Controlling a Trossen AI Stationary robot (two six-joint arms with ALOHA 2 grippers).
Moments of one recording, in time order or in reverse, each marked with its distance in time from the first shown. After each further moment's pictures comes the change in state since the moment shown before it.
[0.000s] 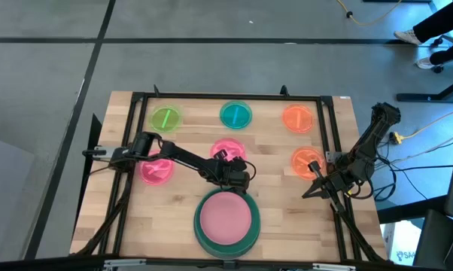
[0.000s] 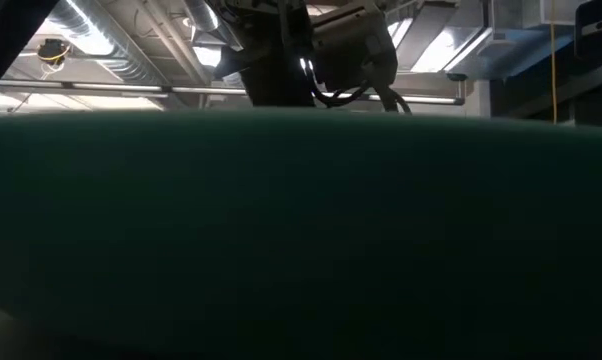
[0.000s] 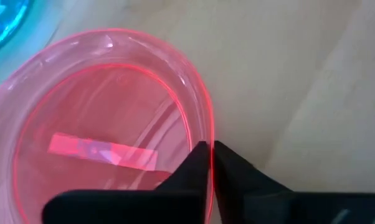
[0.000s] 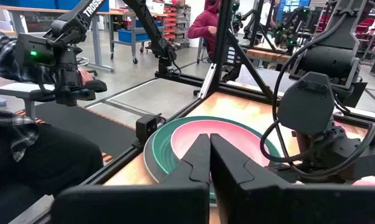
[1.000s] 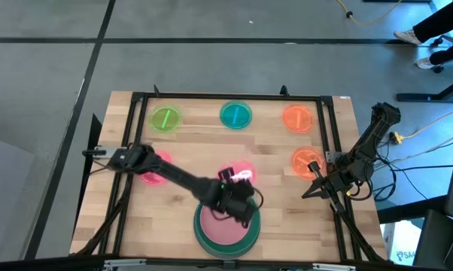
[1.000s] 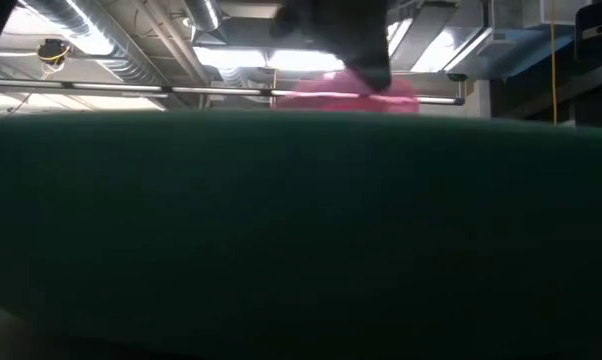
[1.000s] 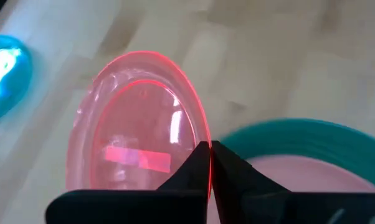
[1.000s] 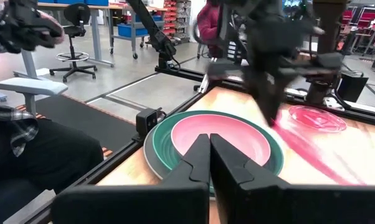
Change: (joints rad) left arm -0.236 -0.002 0.513 -0.448 -0.006 -0.043; right arm 0.000 0.000 0.000 -0.025 0.000 0.012
